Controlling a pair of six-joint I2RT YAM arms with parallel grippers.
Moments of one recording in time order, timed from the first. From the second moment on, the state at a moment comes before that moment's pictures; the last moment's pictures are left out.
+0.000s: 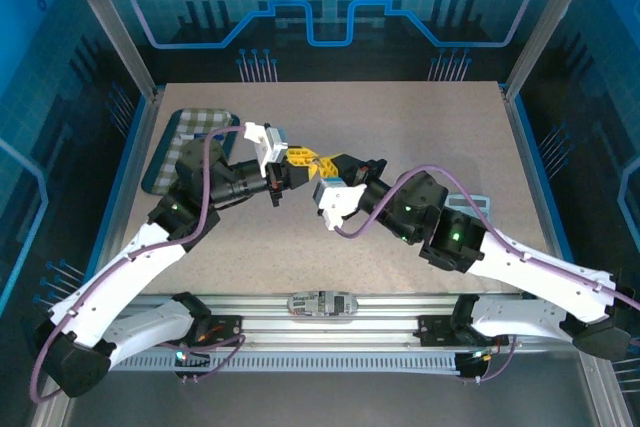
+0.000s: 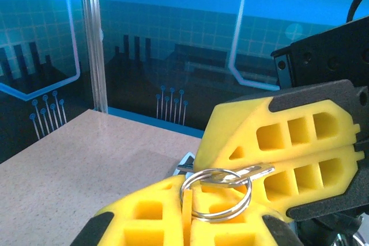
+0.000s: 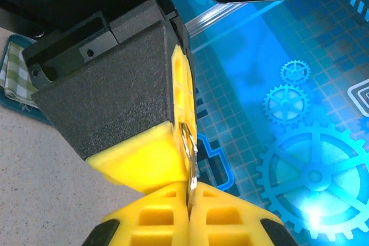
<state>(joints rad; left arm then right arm) -0.57 1.00 0.98 0.01 0.61 -0.07 1.08 1.06 1.05 -0.03 0.28 -1.03</state>
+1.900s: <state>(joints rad) -0.68 1.12 1.15 -0.34 0.51 0.03 1.09 1.17 1.38 -0.60 0.36 -0.86</state>
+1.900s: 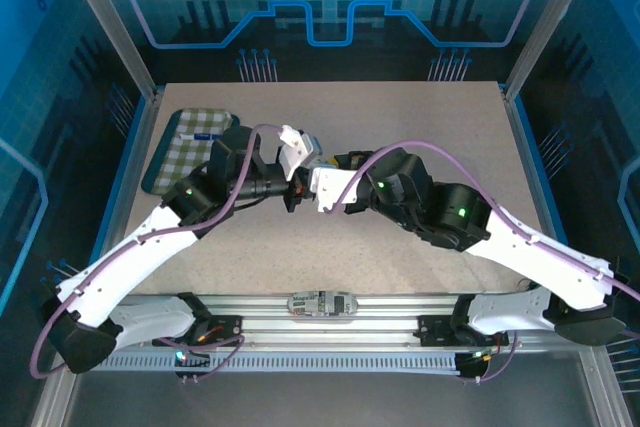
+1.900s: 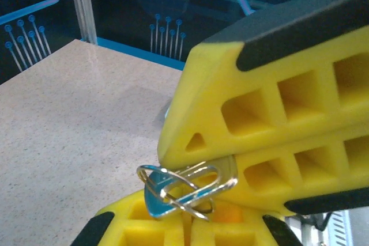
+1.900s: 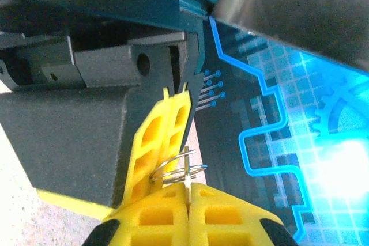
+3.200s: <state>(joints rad) -0.60 1.06 1.03 -0.16 0.76 -0.19 1.04 0.96 1.08 -0.30 0.09 -0.99</state>
